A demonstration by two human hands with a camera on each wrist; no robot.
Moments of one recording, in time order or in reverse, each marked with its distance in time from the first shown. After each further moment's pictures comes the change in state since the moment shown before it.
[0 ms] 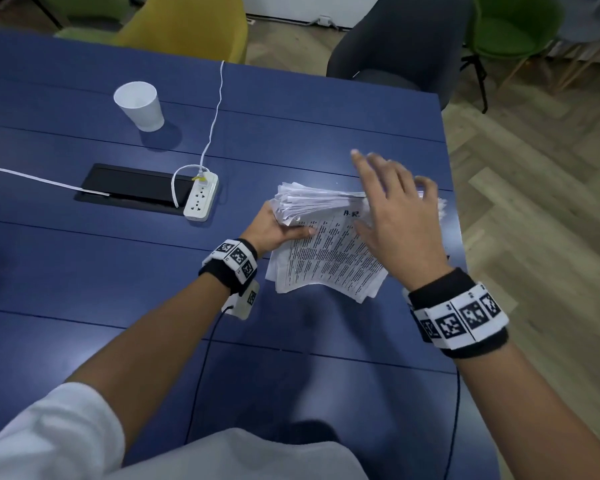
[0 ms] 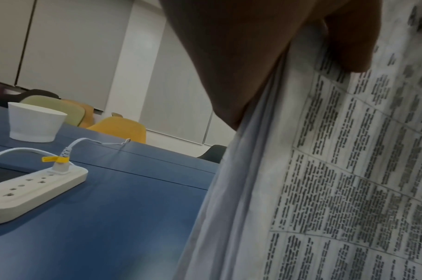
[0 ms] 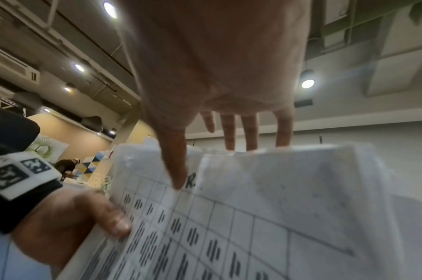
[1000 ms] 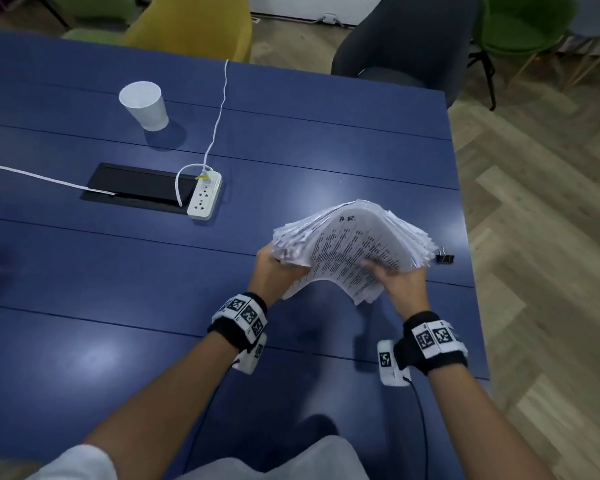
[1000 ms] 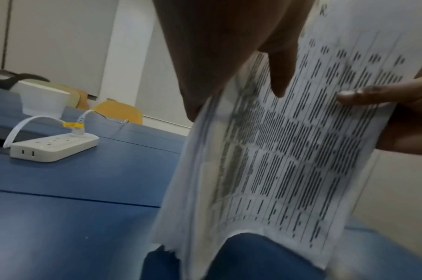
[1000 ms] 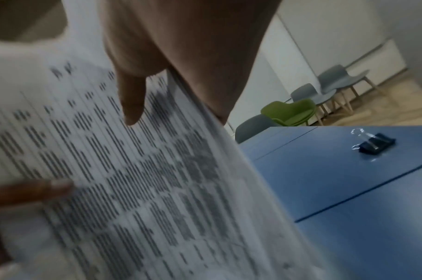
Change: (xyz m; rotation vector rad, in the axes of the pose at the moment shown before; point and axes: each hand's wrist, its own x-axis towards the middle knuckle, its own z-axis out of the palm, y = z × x) left_hand -0.058 -0.023 0.047 -0.039 0.381 -0.254; right_hand -0.068 0.009 0.094 1.506 0.142 0.609
